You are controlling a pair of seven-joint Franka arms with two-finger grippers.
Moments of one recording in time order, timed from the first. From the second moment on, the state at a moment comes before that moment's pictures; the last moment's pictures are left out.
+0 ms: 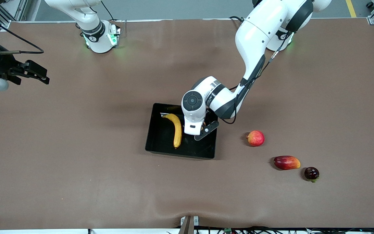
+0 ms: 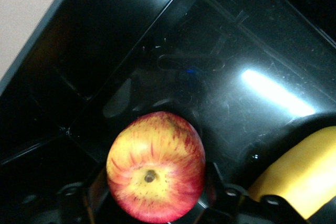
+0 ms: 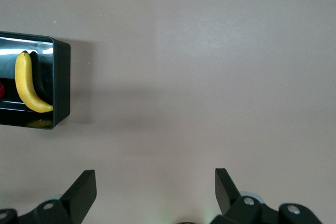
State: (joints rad) left arm -0.65 0.88 -0.13 -1.27 0.11 2.06 -1.39; right arm 0.08 0.00 -0.01 -1.52 0.04 1.46 0.08
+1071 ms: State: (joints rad) left arm -0.35 0.49 -0.12 -1.27 0.11 1.73 -0.74; right arm 0.08 0.00 -0.01 -1.52 0.04 1.47 0.08
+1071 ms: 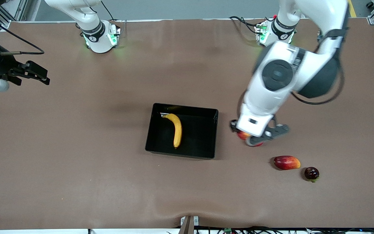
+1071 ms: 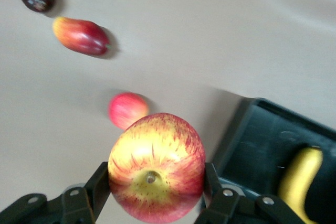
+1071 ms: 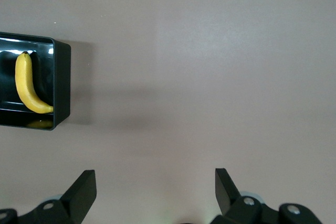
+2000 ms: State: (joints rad) left arm -0.03 0.36 -0.13 -1.97 0.10 2.21 -0.35; right arm 0.08 0.01 -0.01 -1.52 0.04 1.47 0.08
